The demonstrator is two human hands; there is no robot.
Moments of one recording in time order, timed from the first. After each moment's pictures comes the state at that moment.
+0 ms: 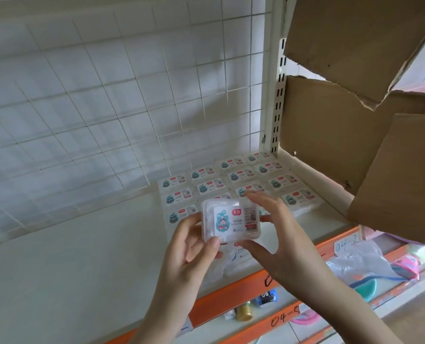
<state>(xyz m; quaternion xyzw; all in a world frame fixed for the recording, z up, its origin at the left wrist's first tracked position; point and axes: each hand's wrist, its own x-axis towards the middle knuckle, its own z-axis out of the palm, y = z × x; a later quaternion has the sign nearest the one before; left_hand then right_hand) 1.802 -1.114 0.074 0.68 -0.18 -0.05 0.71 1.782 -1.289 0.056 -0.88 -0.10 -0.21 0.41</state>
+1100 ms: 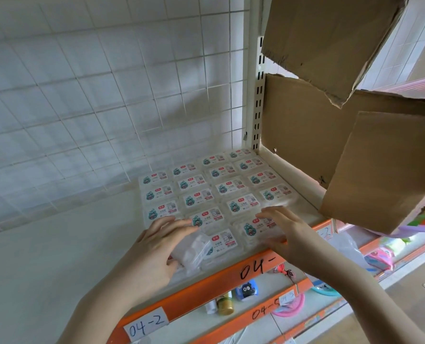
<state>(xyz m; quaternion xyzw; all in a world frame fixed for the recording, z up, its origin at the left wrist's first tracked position) 1.852 -1.082 0.044 0.92 -0.36 -0.02 0.14 1.783 -1.369 0.019 -0.96 -0.03 -0.06 0.29</state>
